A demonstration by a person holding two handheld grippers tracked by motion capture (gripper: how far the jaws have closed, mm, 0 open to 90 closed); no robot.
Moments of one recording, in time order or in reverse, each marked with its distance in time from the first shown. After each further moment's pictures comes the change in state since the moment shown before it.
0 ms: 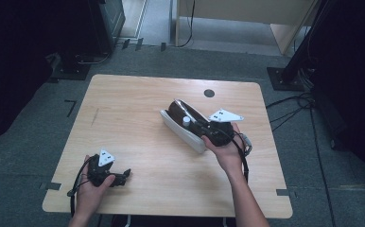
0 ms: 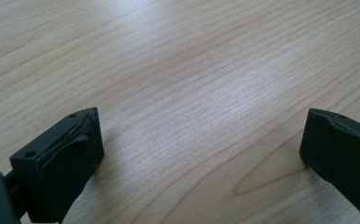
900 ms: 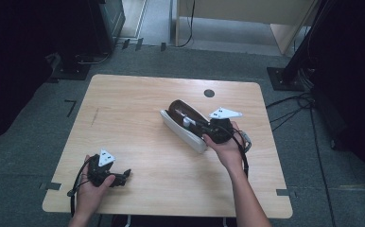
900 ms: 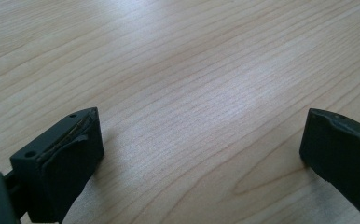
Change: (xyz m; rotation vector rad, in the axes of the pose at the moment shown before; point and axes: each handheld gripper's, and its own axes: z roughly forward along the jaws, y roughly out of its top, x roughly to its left) left arm 0.000 0.000 0.000 -0.001 -0.004 0.001; right arm -0.014 -0.005 0.013 0.058 0.021 0.027
